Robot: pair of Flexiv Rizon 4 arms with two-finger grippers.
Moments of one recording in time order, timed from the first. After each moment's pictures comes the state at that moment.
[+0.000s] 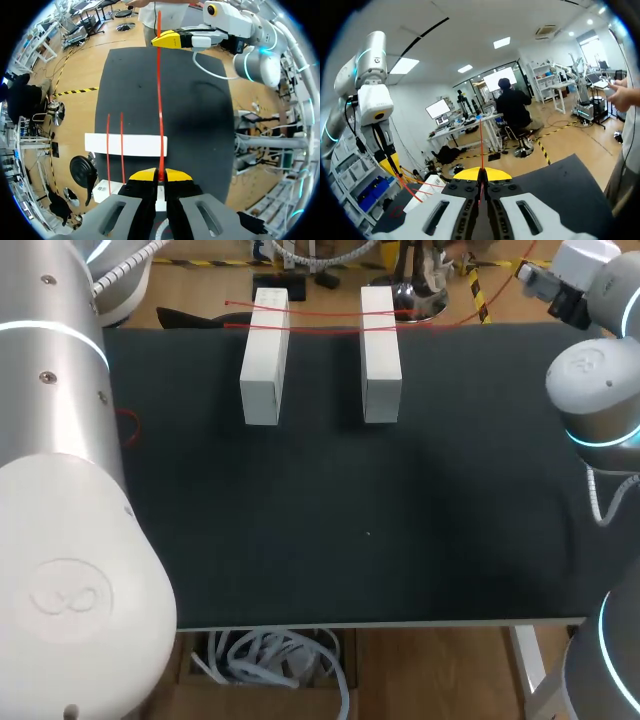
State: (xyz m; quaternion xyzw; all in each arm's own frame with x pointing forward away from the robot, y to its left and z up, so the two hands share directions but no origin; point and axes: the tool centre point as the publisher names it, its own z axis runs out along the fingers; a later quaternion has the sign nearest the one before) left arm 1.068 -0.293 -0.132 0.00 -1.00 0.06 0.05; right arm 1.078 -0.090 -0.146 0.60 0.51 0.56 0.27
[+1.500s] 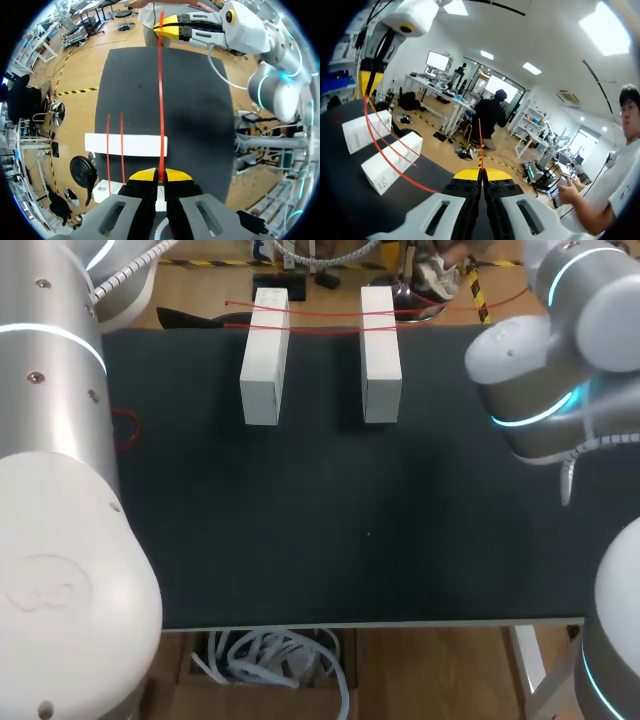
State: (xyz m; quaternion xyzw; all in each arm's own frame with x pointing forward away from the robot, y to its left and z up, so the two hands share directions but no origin) left arm 1.068 -0.293 -0.132 0.00 -1.00 0.06 0.05; right arm 1.079 -0.122 -0.132 0.42 0.68 0.28 0.53
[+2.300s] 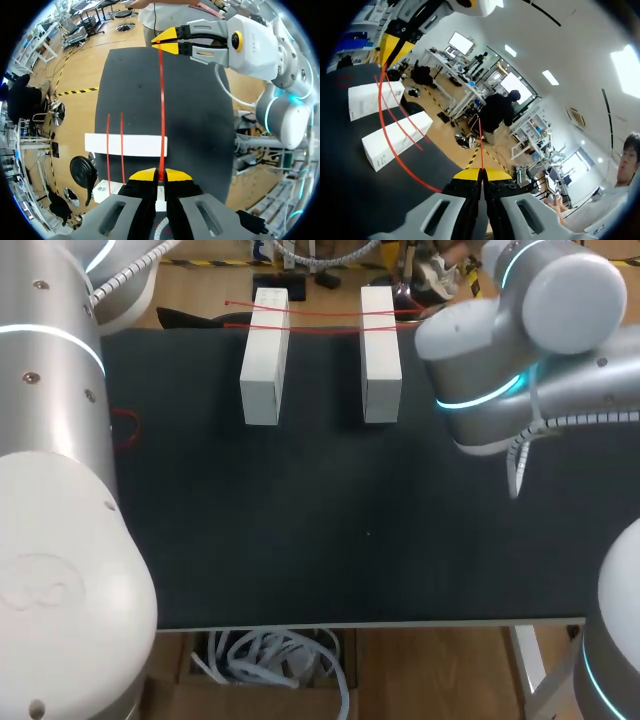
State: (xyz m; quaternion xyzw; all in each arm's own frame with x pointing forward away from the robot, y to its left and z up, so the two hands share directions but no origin) left arm 1.068 -0.293 -0.132 0.00 -1.00 0.06 0.05; right arm 1.078 -0.086 -0.141 0.34 0.75 0.18 0.53
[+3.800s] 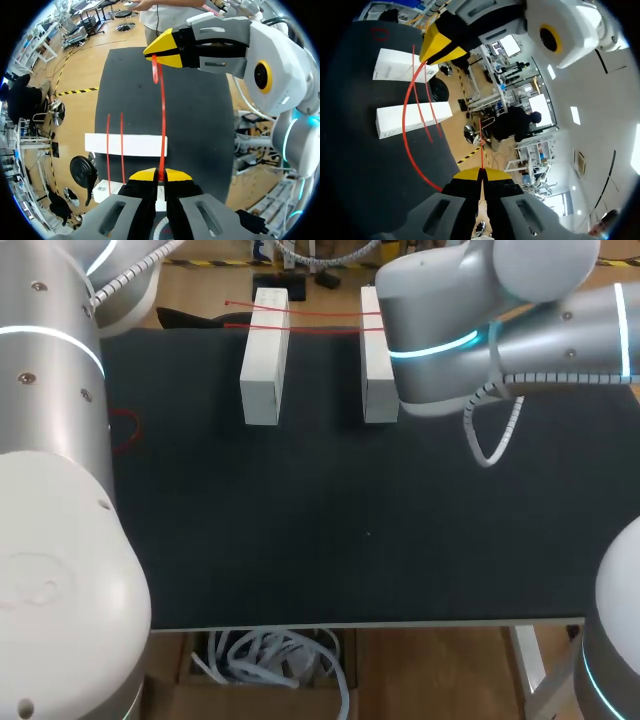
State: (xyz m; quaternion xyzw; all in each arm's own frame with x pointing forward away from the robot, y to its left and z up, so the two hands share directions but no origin) left arm 1.068 -0.293 -0.132 0.00 -1.00 0.06 0.05; right arm 1.085 -0.039 -0.116 0.17 0.84 0.07 0.52
